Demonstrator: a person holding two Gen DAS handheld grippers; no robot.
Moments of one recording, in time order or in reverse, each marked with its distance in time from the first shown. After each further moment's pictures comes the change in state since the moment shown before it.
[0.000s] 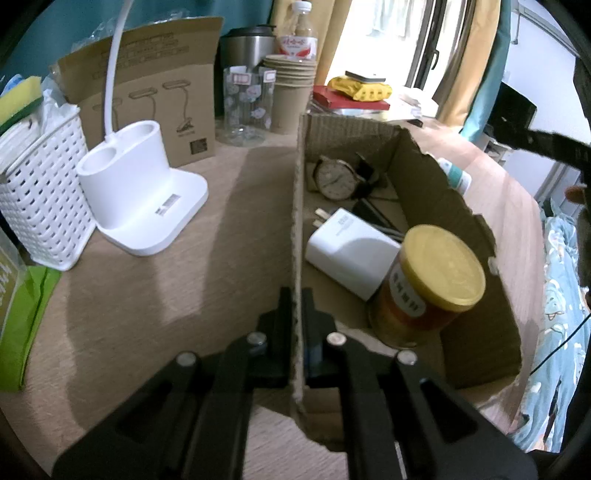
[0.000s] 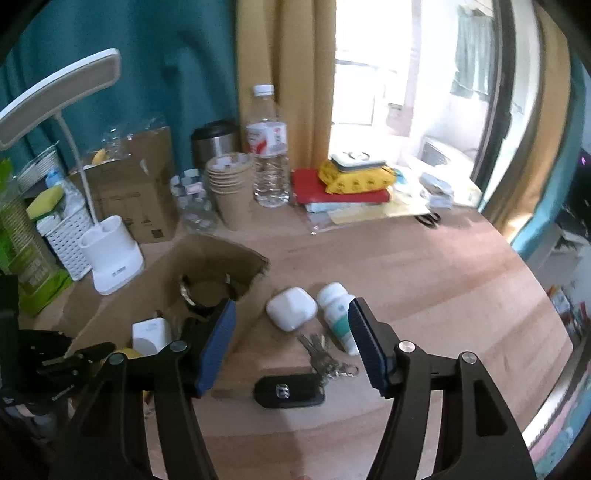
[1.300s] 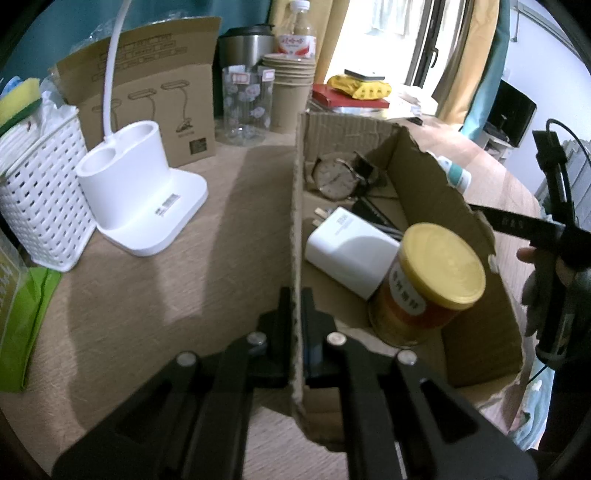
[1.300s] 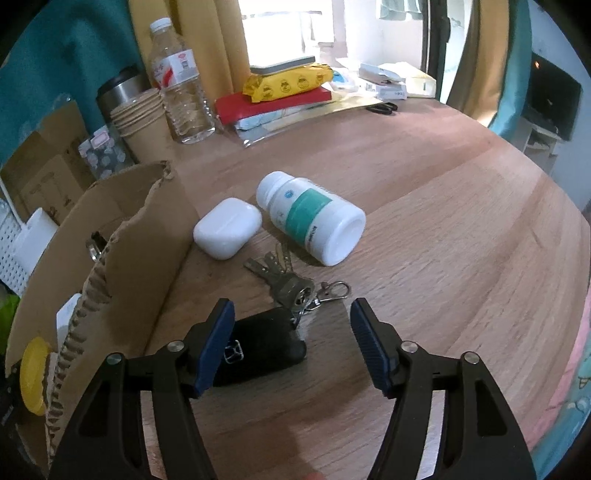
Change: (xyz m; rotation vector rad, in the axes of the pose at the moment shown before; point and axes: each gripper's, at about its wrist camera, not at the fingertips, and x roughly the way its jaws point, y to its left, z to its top) left arm 0.000 0.000 -0.001 0.003 0.001 0.002; right arm 0.076 -0.018 -0.063 0.238 0.151 -0.110
